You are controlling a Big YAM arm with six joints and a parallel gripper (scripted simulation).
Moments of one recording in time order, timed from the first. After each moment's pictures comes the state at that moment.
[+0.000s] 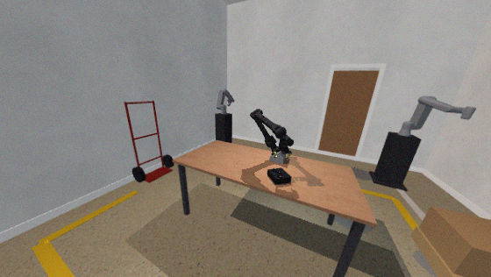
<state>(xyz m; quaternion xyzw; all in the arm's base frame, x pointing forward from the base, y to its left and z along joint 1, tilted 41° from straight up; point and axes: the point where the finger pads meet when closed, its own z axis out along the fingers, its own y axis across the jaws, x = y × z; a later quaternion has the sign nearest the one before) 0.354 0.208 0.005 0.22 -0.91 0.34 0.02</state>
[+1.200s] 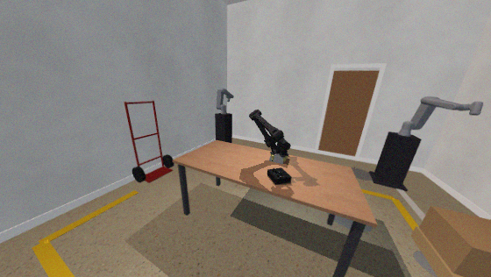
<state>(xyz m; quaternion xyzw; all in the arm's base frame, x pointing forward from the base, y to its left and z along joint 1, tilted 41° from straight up) 0.360 0.172 0.002 0.29 -0.88 0.36 0.06</state>
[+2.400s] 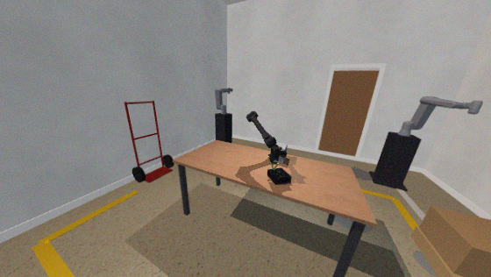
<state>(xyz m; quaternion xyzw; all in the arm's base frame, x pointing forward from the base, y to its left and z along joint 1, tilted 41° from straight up) 0.371 0.096 -0.012 0.84 -0.40 0.20 0.31</state>
